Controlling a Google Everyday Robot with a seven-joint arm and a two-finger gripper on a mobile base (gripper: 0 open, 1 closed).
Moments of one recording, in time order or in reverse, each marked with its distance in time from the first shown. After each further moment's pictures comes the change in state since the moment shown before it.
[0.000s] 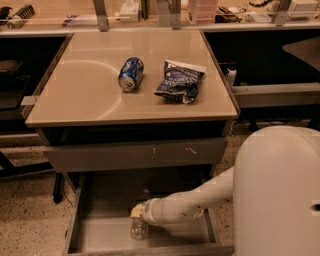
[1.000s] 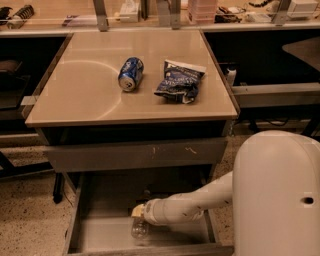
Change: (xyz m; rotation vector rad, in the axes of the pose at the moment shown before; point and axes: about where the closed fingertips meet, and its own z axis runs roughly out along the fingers) arm -0.009 -0.016 0.020 -0.018 -0.009 0.031
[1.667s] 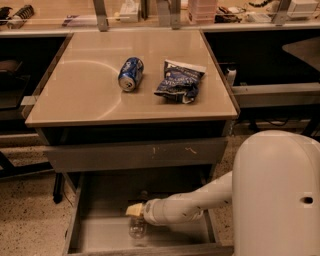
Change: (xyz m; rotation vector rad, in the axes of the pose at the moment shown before) arm 0.000 0.000 0.000 0.000 0.000 0.000
